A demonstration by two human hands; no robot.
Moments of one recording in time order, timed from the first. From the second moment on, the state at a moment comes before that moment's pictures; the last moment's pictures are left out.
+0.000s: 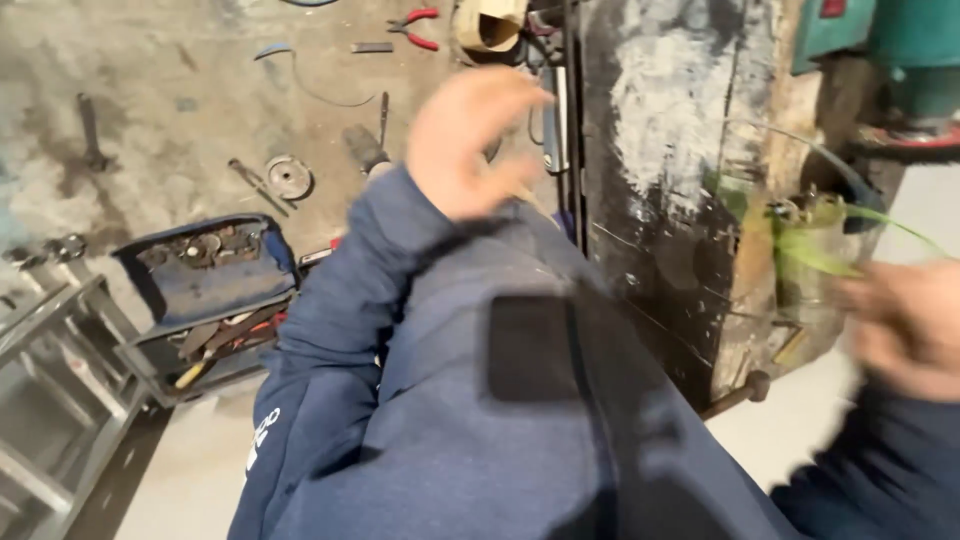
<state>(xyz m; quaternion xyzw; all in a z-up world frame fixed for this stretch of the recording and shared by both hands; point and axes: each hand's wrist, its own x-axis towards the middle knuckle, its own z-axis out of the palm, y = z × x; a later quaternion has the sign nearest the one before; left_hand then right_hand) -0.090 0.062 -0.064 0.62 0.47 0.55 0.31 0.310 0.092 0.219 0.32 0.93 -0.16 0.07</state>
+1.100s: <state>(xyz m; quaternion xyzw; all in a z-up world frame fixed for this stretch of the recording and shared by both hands) -0.069 -0.029 0.044 0.74 0.29 0.33 0.51 0.187 0.044 0.118 0.18 0.92 -0.35 -0.05</state>
